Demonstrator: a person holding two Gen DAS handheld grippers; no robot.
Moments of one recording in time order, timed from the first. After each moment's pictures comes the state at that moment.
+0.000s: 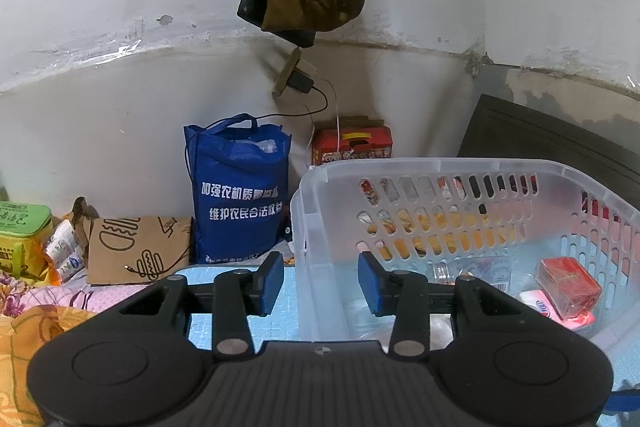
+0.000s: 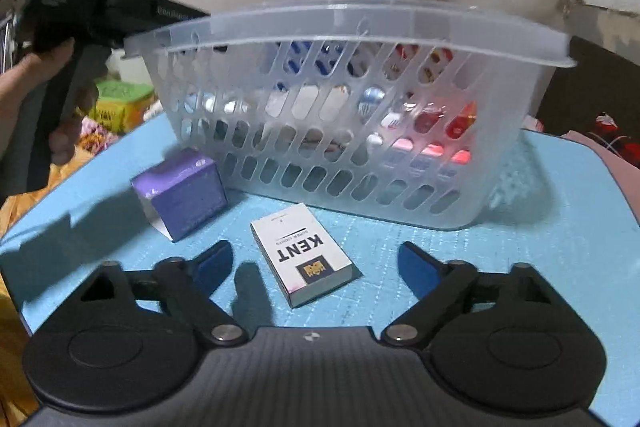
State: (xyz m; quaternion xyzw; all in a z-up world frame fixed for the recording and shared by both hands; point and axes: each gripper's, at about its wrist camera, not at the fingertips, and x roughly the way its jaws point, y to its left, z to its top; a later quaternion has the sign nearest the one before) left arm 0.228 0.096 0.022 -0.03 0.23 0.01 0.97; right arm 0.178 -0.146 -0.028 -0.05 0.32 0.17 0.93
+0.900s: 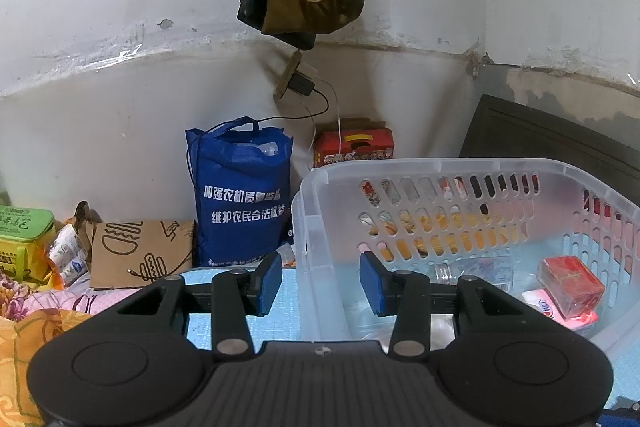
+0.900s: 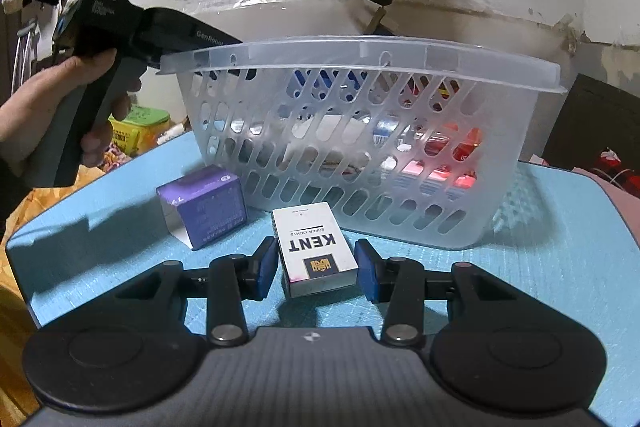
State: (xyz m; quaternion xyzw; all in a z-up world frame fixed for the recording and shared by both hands) left arm 0.227 0.098 0.022 -0.02 0.22 0.01 0.97; right arm 0.150 -0.148 -0.028 -0.06 0.25 0.19 0.95
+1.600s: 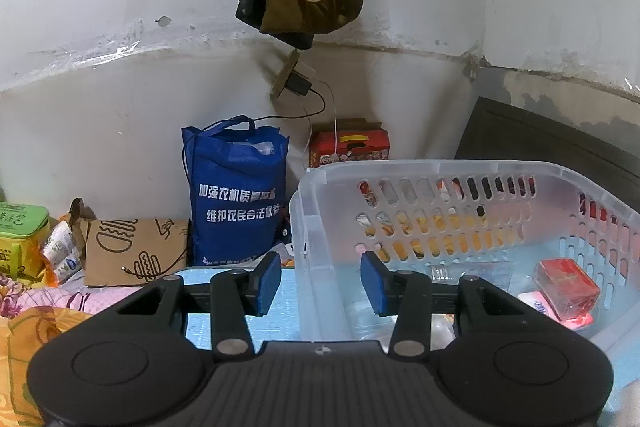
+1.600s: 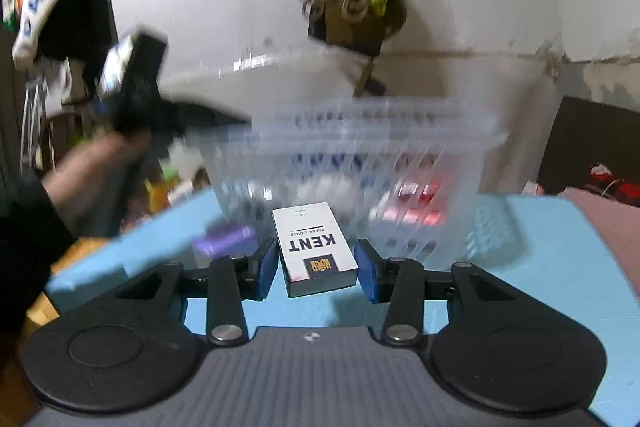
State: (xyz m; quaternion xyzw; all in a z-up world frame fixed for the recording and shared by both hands) left arm 0.228 0.096 0.022 -0.03 0.22 0.00 0.97; right arm 0.104 -0.173 0.009 -0.01 0.17 0.19 0.97
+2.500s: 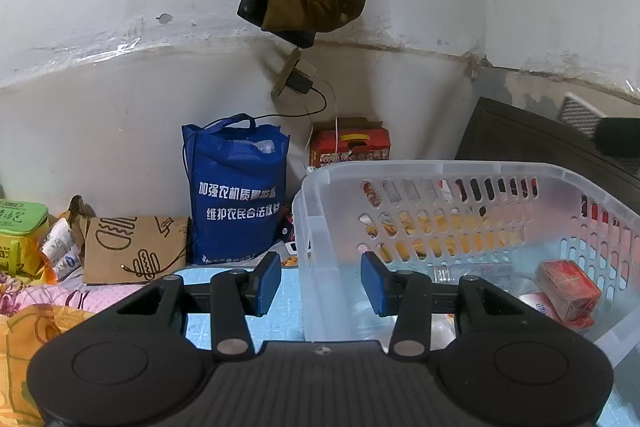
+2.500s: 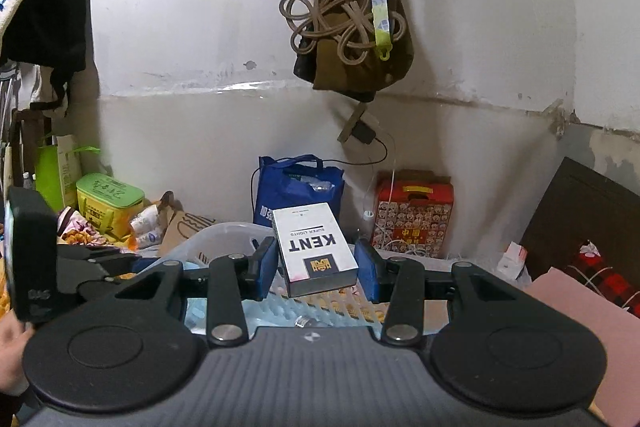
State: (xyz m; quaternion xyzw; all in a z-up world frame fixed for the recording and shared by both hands) left arm 0.228 0.102 0.021 -0.03 0.23 0.00 0.97; right arm 0.250 -0.135 0.109 -0.07 0.18 0.16 0.97
